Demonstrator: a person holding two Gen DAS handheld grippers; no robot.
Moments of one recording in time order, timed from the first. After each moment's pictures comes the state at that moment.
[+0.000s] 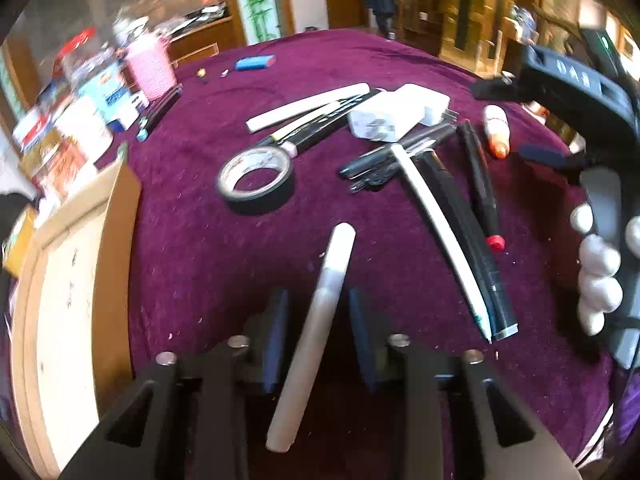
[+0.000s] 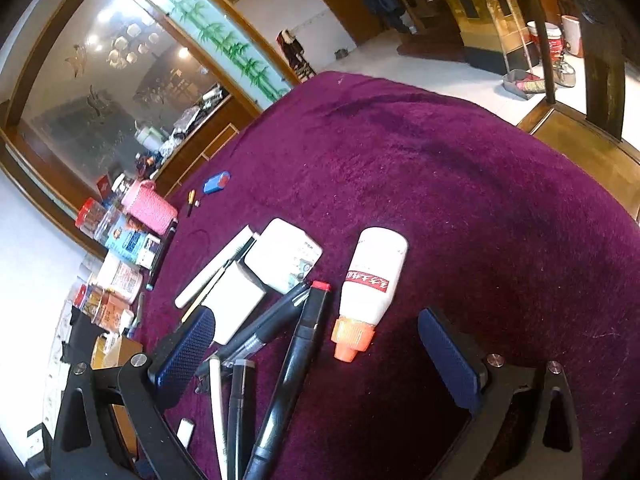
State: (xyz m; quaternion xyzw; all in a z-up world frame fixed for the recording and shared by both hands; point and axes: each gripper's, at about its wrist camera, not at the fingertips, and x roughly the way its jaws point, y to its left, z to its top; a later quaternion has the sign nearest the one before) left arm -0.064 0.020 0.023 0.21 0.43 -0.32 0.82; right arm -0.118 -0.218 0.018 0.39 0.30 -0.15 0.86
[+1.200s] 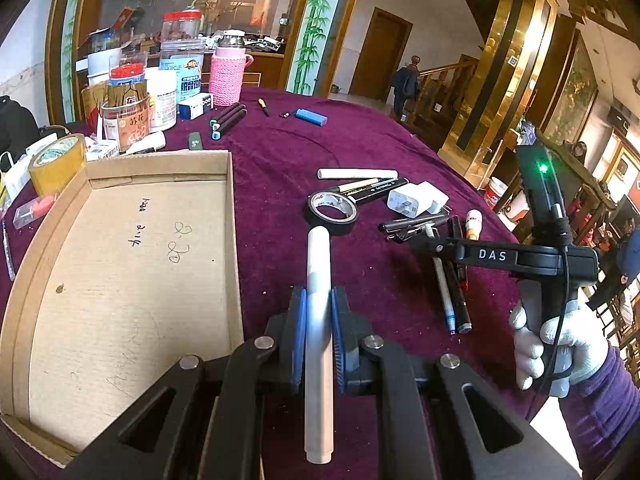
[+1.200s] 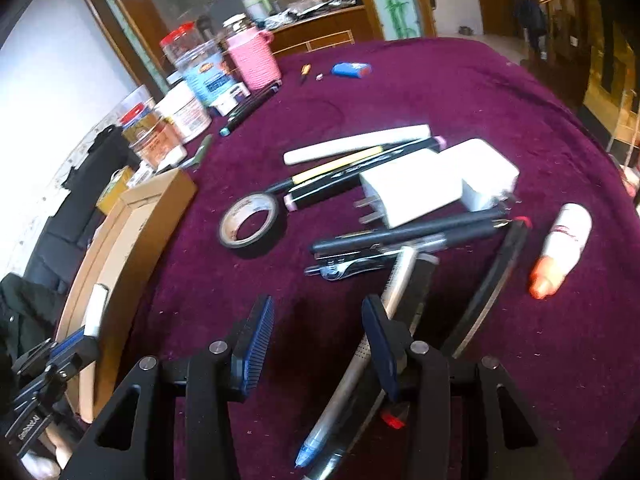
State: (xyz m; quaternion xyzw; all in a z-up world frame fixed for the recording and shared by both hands) left arm -0.068 0.153 0.072 0.01 0.39 -0.33 0.86; right arm -0.068 -0.094 0.027 0.19 0.45 0.01 0.87
